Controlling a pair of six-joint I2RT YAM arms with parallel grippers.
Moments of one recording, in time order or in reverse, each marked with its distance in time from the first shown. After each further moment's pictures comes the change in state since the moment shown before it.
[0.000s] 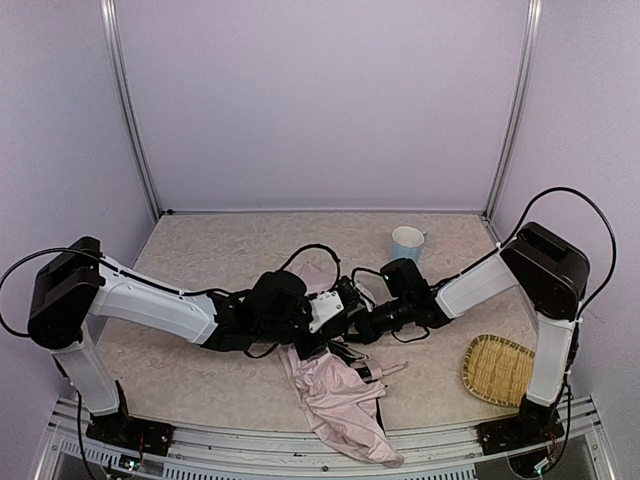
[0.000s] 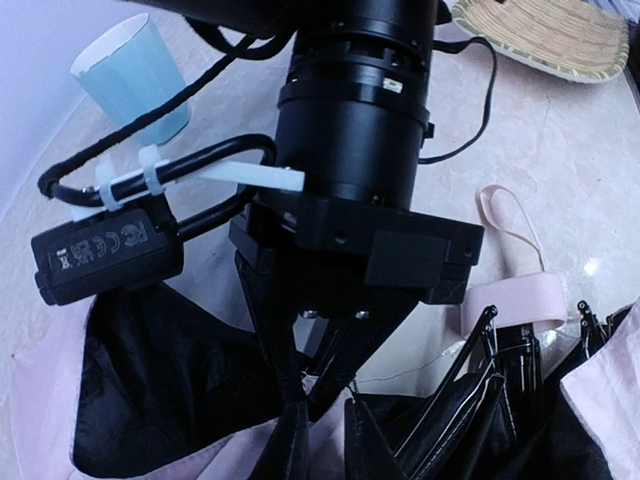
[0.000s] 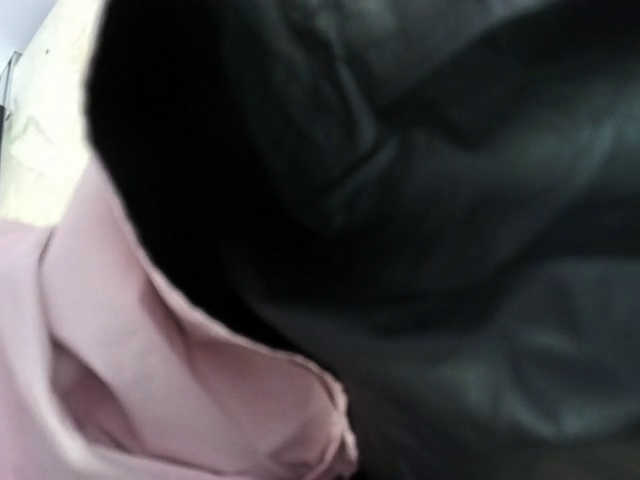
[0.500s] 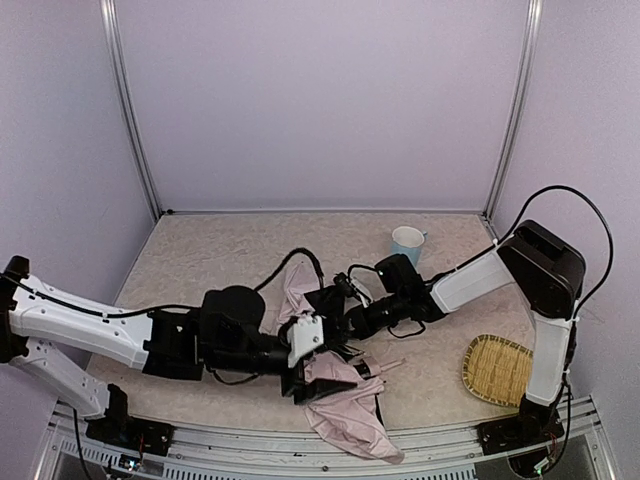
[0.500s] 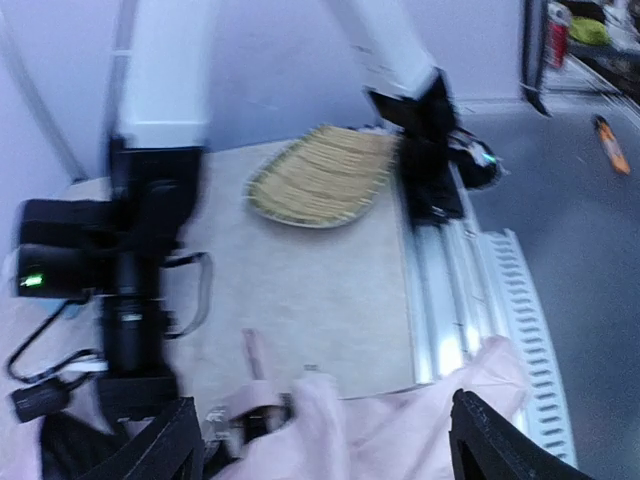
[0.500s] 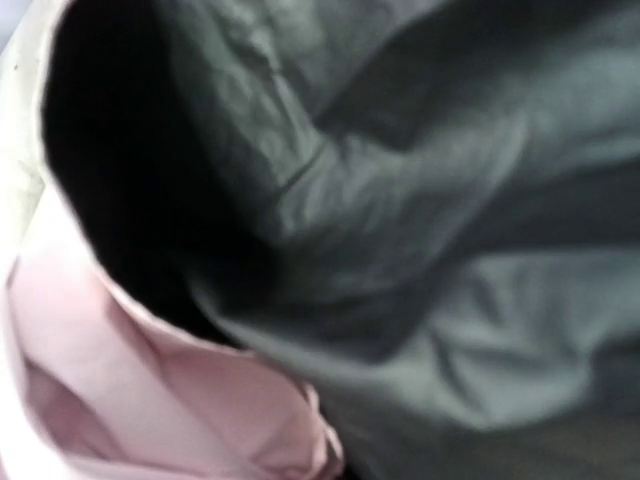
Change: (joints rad) left arm -0.189 -0.382 -0.119 0.006 0.117 -0.058; right arm -0.002 0.024 0.068 -0.080 0.038 0.012
